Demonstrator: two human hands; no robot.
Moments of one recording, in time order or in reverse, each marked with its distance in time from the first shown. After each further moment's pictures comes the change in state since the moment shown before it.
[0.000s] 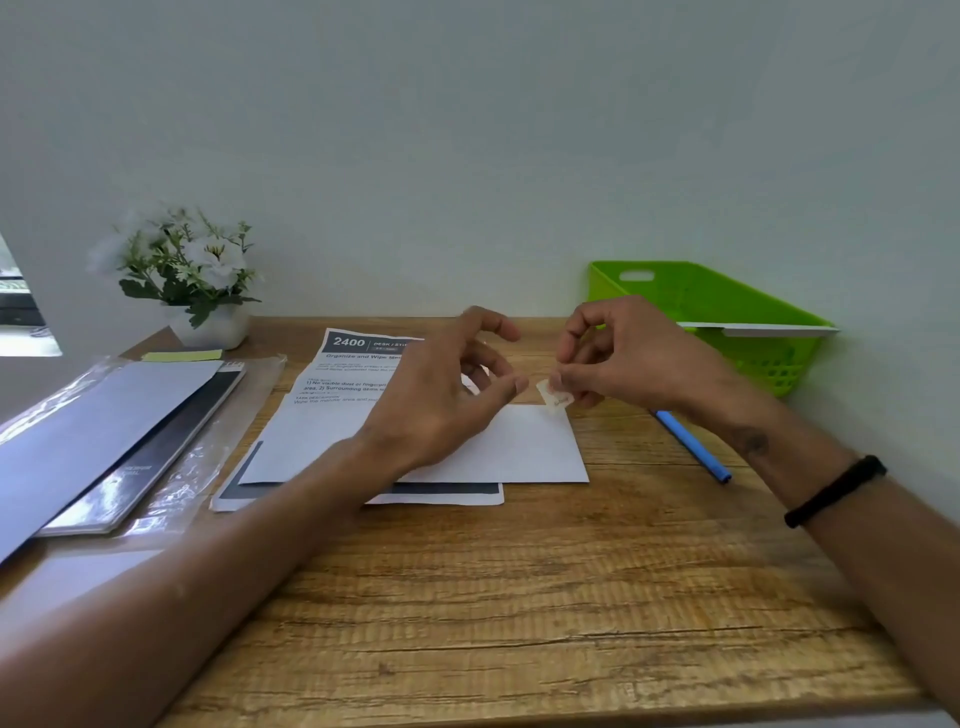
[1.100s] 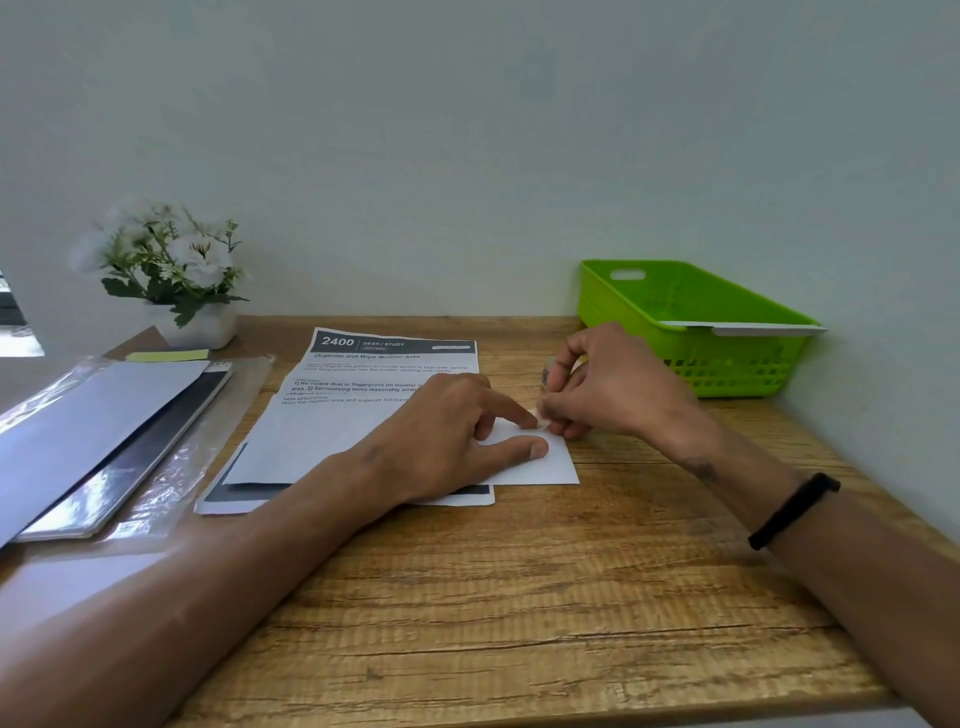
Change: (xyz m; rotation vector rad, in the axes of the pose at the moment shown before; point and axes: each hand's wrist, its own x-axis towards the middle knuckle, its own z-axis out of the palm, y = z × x) left_hand -0.011 -0.002 0.009 0.316 -0.295 0.111; right_hand -0.007 -0.001 0.026 -0.092 0.059 0.190
